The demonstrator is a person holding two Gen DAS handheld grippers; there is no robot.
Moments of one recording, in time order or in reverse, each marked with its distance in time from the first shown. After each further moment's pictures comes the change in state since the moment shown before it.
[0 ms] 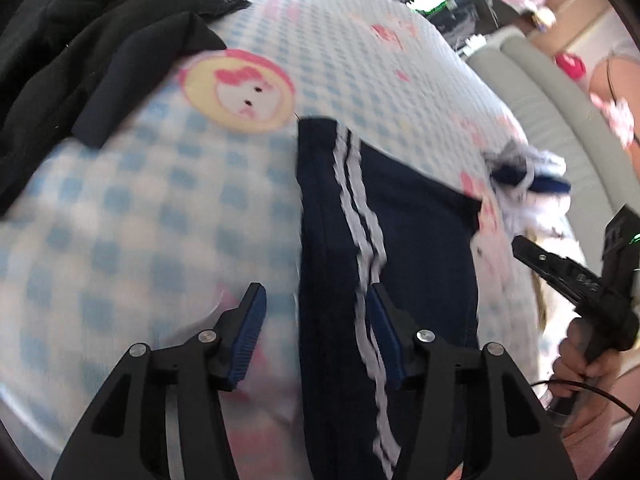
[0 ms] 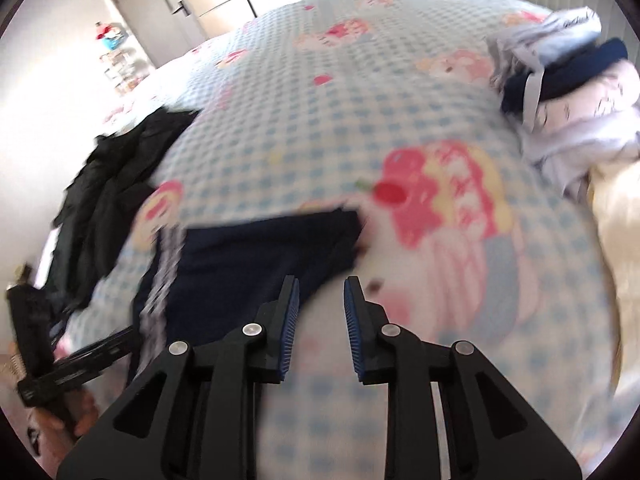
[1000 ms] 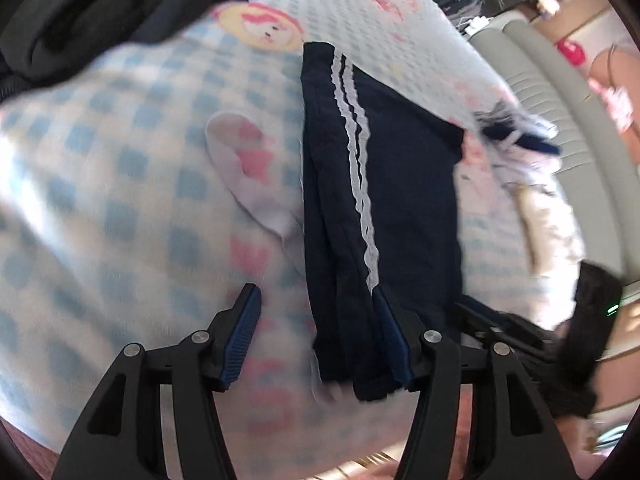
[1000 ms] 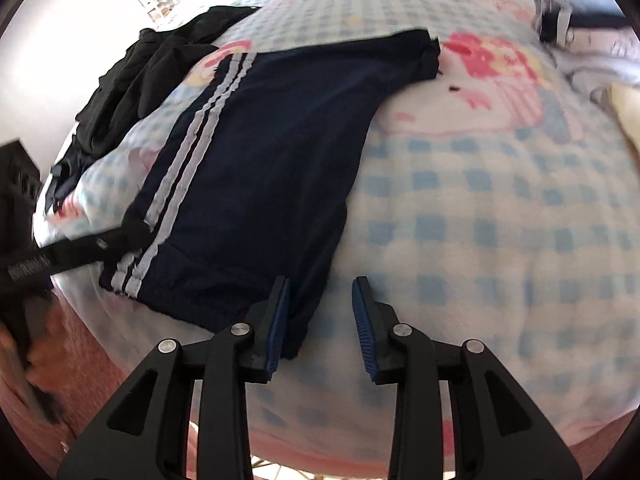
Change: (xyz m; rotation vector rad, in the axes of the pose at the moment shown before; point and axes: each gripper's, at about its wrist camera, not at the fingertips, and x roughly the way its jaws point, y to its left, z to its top) left arm -0.040 0.009 -0.069 -0.071 0.103 -0.044; right arm -0.012 0.047 -0.137 -0.146 0.174 0.019
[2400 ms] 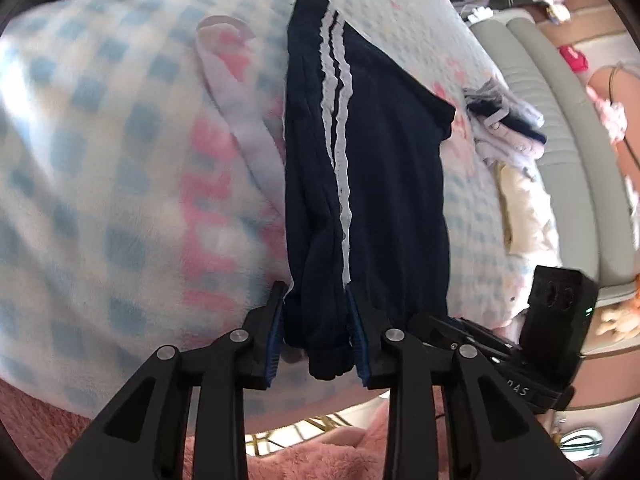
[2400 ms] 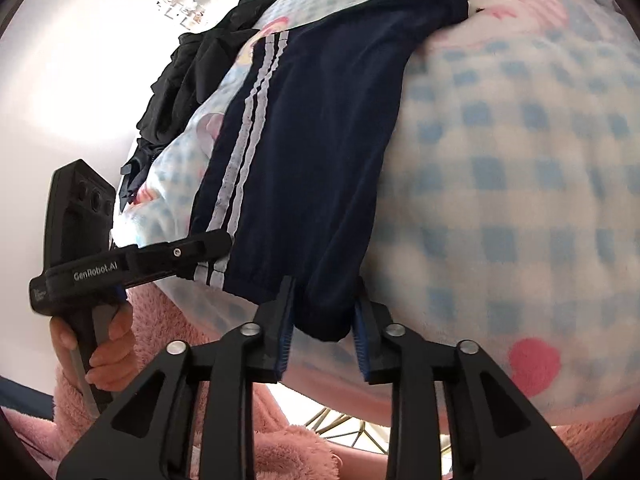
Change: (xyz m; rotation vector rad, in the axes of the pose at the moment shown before) left arm 0.010 -0.007 -0.039 -0.075 0.108 -0.082; right arm -0.003 -0.014 -0.029 0.110 0.091 0.337
